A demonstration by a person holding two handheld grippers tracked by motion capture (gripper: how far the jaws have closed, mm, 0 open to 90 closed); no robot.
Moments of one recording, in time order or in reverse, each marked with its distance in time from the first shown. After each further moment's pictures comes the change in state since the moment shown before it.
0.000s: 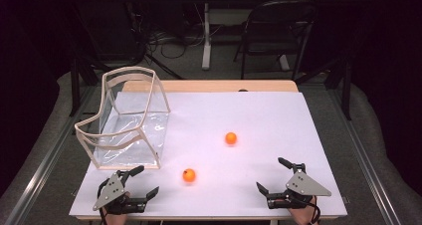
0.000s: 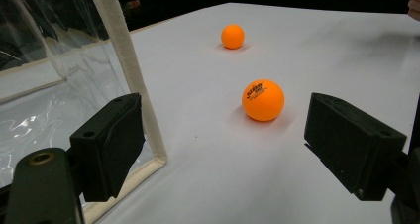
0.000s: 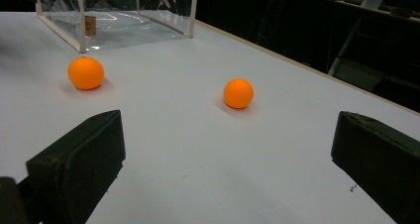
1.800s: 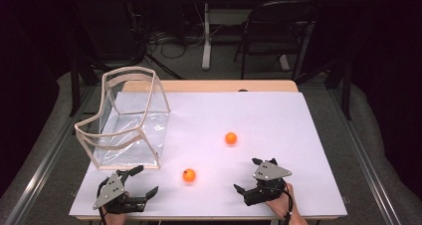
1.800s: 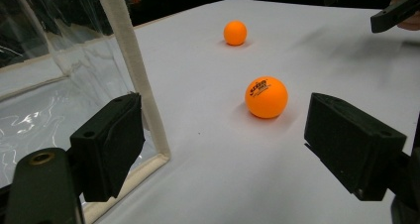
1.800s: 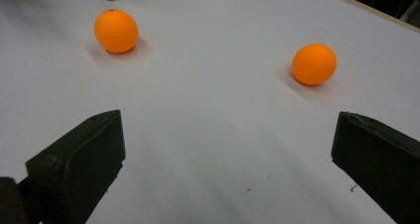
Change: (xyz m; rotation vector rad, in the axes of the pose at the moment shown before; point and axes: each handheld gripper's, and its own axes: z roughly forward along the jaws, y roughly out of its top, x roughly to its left) left arm 0.002 0.001 0.000 0.011 0.004 -0.005; right arm 0.026 0.015 0.062 0.257 0.154 -0.007
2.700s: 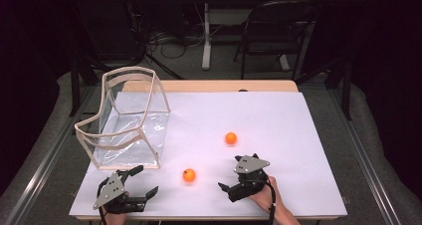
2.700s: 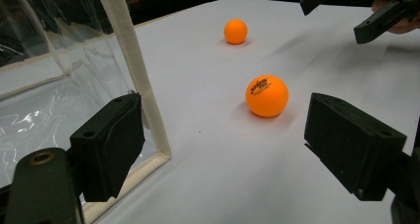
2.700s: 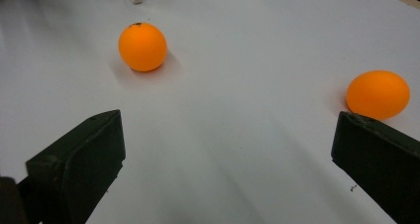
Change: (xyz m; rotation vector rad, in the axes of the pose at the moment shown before) left arm 0.000 0.000 0.000 0.007 0.001 0.004; right arm 0.013 0.026 0.037 0.050 0.091 -0.017
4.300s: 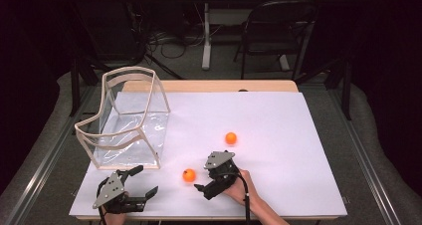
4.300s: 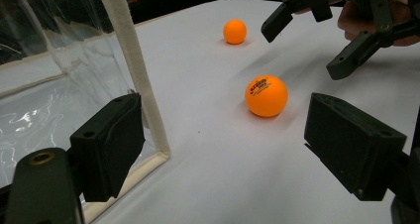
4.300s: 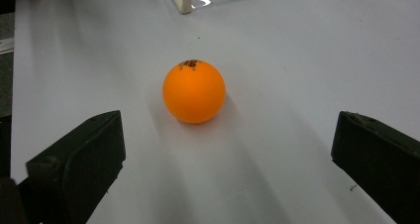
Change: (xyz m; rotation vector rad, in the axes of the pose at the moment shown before) left arm 0.001 0.000 0.000 0.003 -0.009 -0.007; right arm 0.023 0.038 0.060 0.078 0.145 -0.062
